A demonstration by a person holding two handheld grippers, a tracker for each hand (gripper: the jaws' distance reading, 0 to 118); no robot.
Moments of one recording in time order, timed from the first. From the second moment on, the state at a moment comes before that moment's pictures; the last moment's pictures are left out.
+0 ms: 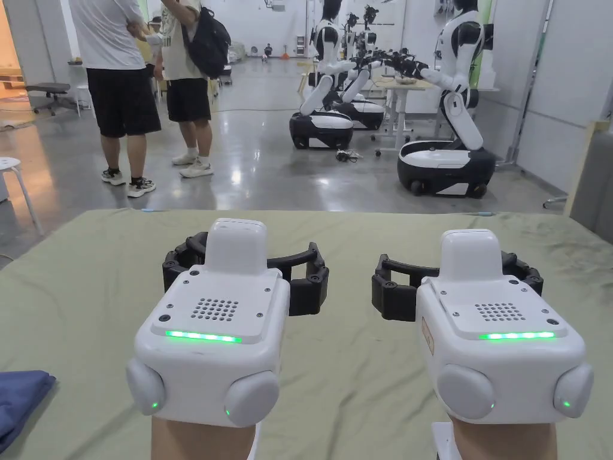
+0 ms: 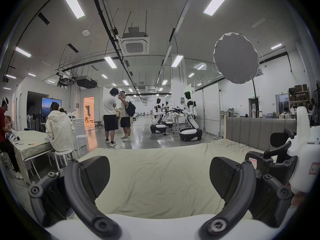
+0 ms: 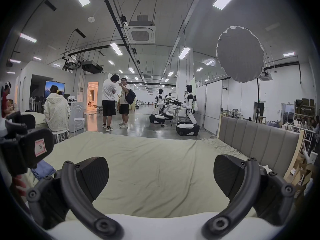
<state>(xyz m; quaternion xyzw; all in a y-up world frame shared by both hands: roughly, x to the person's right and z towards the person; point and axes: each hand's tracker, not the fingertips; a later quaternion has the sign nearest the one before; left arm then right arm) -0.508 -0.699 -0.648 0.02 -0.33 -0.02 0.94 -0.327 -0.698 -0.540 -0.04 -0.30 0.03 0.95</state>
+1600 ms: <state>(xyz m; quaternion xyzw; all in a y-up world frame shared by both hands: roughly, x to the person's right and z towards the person) -0.531 -0.695 -0.660 0.00 -0.33 0.01 0.94 -0.347 -0.684 -0.528 -0.03 -0.27 0.01 0.96</state>
